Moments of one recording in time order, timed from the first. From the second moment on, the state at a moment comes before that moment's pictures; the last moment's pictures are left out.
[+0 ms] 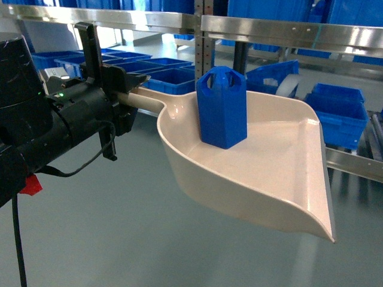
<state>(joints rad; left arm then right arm) -0.24 2.07 0.85 1.27 0.18 -1.49 0.62 0.59 0.33 0.35 0.83 -0.13</state>
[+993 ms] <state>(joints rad) -0.24 2.07 0.85 1.27 0.18 -1.49 0.62 0.59 0.33 0.35 0.83 -0.13</state>
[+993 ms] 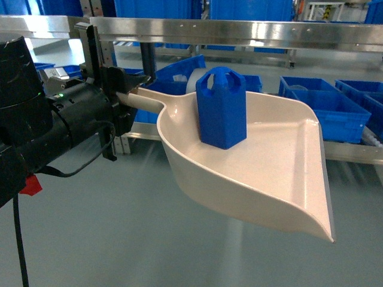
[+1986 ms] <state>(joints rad) -0.25 2.07 0.85 1.27 0.18 -1.49 0.62 0.59 0.33 0.35 0.83 -0.13</state>
